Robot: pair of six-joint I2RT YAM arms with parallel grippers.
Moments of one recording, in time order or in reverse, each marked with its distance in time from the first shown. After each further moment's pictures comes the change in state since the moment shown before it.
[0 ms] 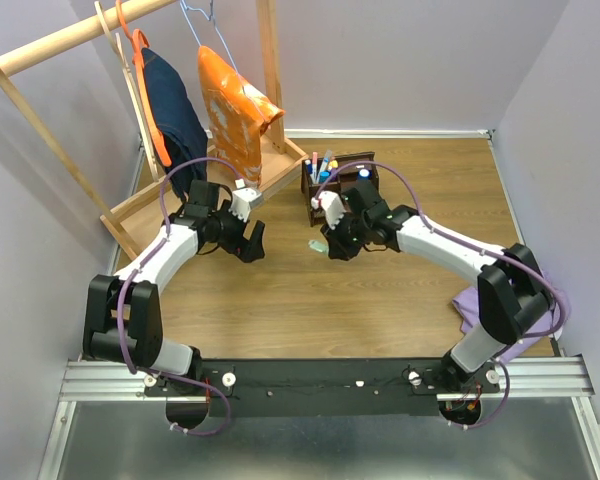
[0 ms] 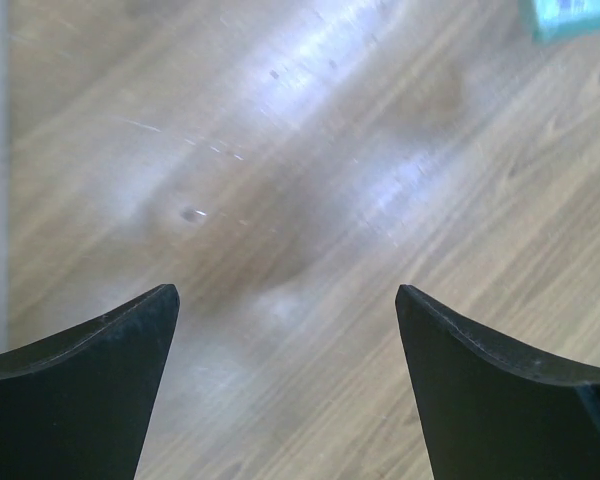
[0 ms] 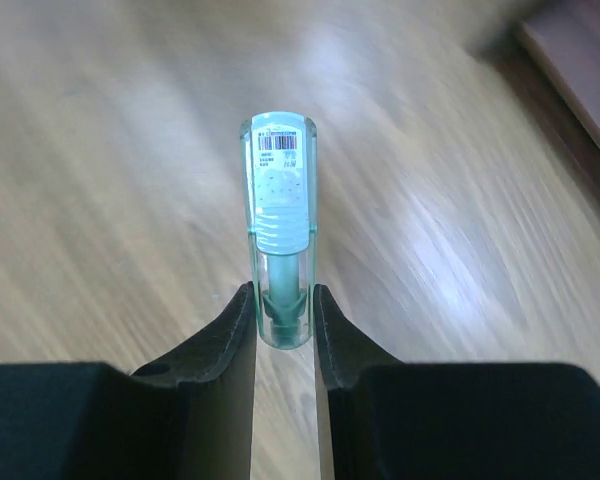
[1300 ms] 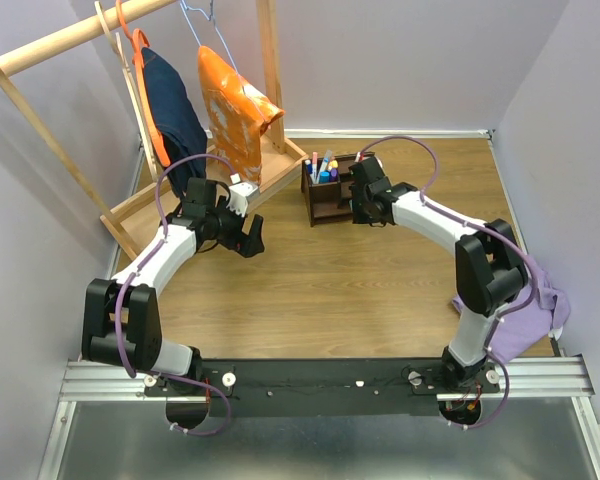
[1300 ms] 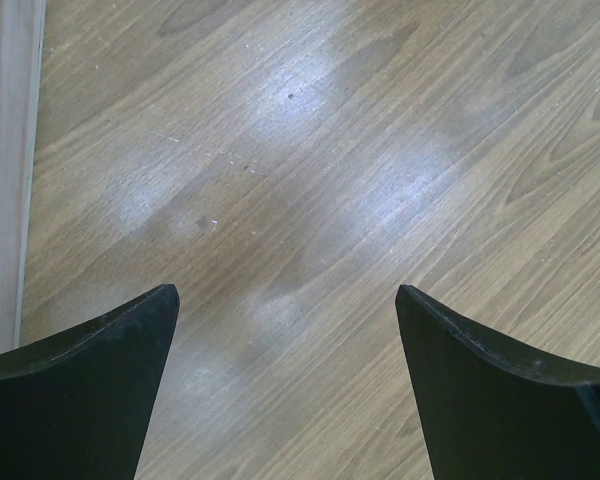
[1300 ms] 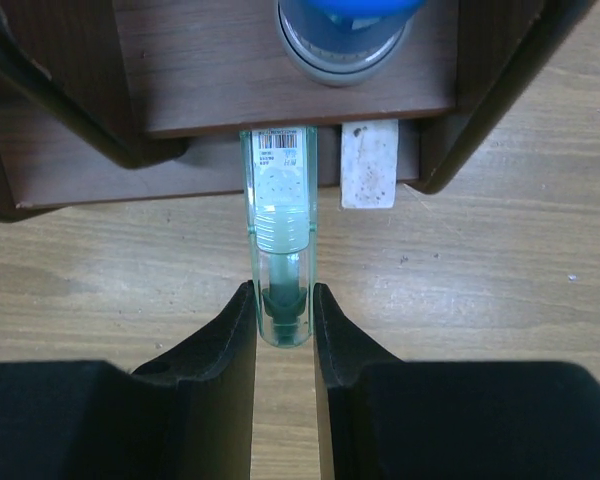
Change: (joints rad) left arm 0.017 -0.018 0.019 0.037 -0.026 -0.069; right arm -0.140 0.180 0.174 0.001 0.560 0.635
